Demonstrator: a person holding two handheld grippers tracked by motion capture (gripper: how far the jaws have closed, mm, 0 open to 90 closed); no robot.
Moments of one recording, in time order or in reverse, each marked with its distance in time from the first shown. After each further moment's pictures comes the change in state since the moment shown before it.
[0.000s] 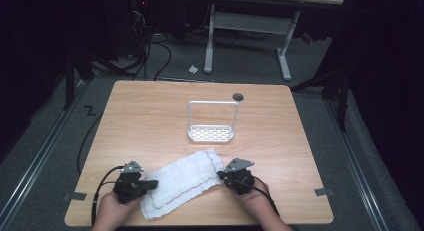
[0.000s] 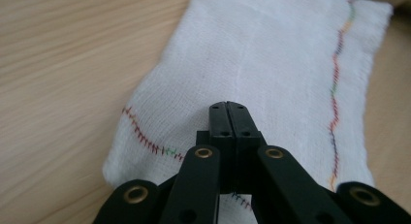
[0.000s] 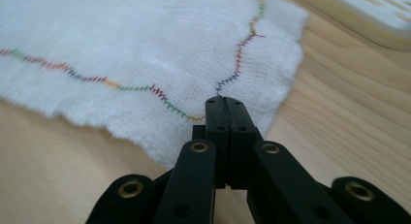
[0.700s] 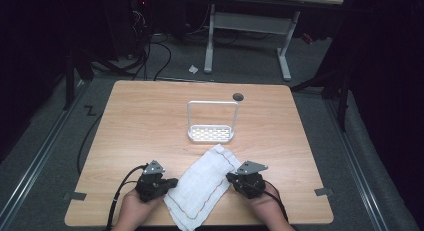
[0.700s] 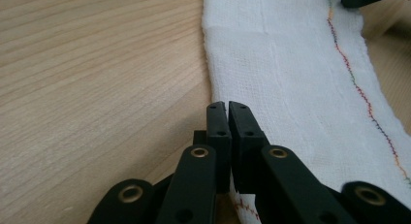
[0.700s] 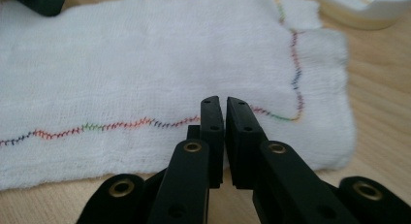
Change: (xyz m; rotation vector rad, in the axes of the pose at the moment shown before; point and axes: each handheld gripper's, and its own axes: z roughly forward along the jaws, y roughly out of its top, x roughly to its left) left arm -0.024 0.017 0.032 -0.054 0.013 0.047; right arm -0.002 -0.014 -0.025 -0.021 0.001 0.046
